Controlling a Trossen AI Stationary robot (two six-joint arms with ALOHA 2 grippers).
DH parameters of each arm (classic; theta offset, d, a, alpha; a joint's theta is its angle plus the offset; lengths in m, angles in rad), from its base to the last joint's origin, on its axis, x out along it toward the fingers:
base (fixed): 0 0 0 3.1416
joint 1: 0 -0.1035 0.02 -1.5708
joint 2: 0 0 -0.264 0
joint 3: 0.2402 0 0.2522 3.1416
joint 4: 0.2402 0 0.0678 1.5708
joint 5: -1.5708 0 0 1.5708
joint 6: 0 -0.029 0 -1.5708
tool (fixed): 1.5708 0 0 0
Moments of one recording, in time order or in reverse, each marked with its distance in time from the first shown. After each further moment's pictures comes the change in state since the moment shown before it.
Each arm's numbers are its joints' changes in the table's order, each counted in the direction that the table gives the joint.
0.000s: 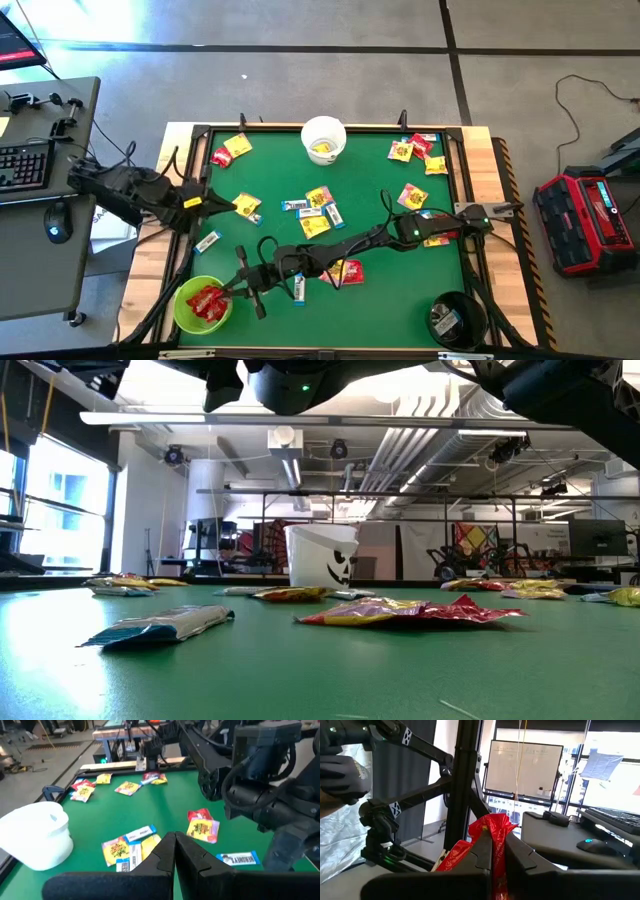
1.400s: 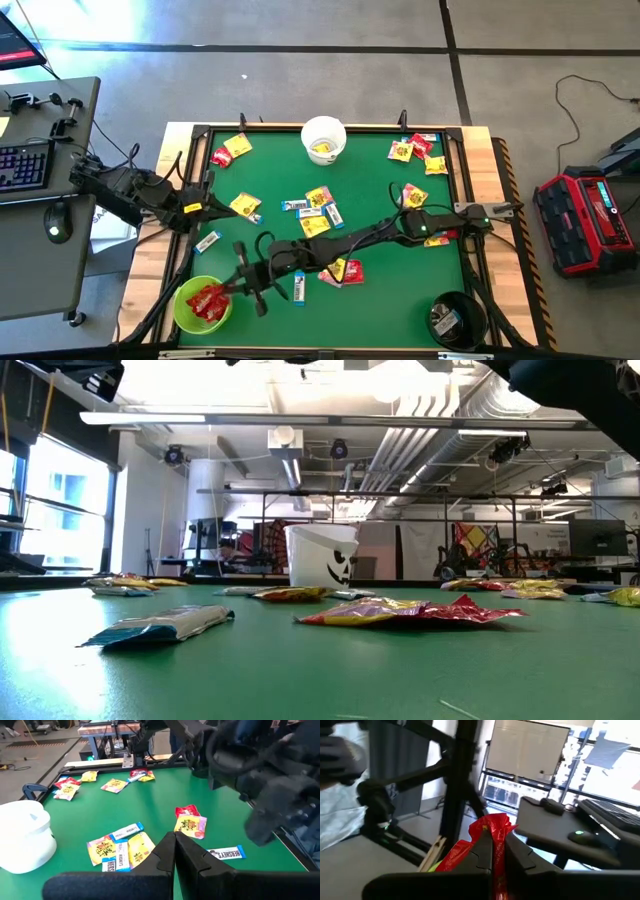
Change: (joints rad) left arm 0.043 -0.003 -0.017 0.000 -0.023 0.020; right arm 0.008 0.093 0.001 0.237 -0.001 0.094
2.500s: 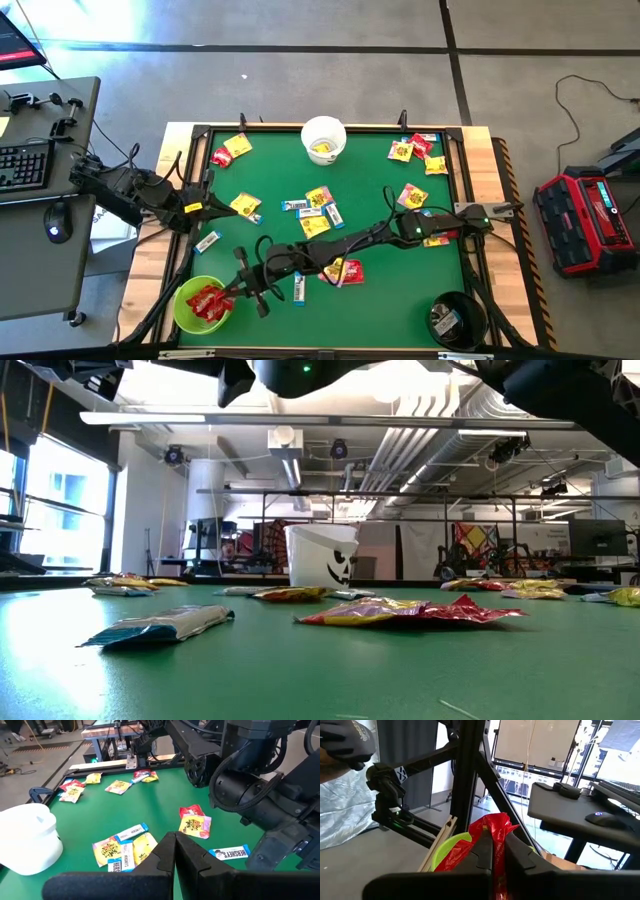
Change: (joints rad) left arm 0.000 -0.001 0.000 -0.002 0.016 -0.029; right arm 0.001 -0.055 0.000 -0.011 0.038 -0.050
